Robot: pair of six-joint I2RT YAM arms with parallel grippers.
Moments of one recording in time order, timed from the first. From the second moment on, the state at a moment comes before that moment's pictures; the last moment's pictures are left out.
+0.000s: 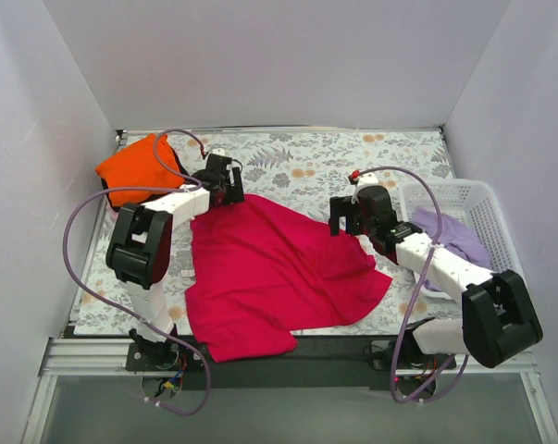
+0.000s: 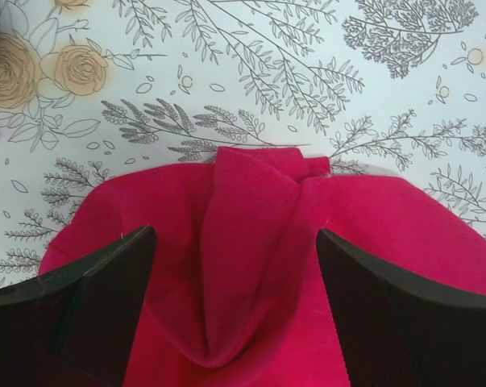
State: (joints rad) left arm -0.34 1.88 1.23 -0.19 -0.27 -0.38; right arm 0.51 1.29 0.75 -0.08 0.11 0.22
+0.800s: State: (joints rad) left arm -0.29 1.94 1.23 -0.08 -0.27 -0.40; right arm 0.47 1.41 0.71 0.02 -0.02 0.22
